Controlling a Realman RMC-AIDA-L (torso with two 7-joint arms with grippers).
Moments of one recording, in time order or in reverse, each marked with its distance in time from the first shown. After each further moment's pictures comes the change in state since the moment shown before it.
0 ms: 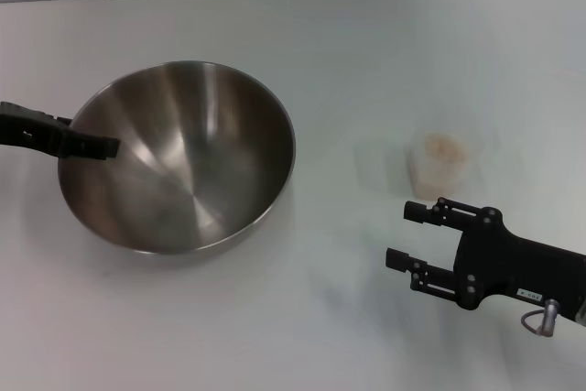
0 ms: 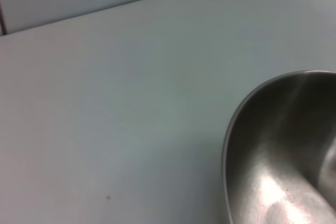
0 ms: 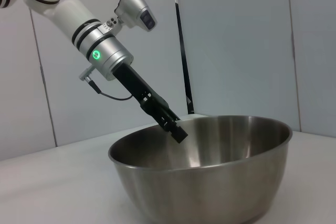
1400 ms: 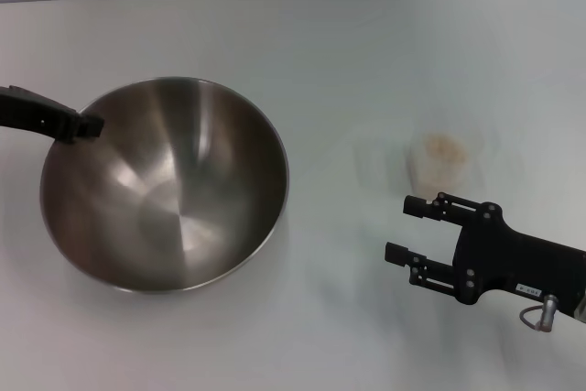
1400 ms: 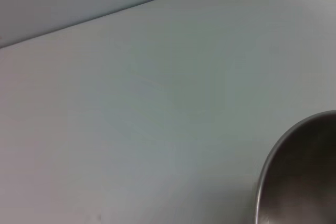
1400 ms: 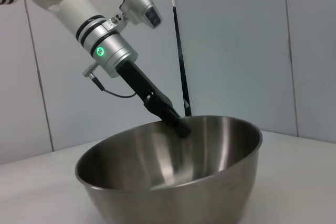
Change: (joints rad) left arm -0.058 0.005 0.001 0.000 0.036 0.027 -0.028; right arm 0.004 0.000 0.002 0.005 0.012 0.000 -0.001
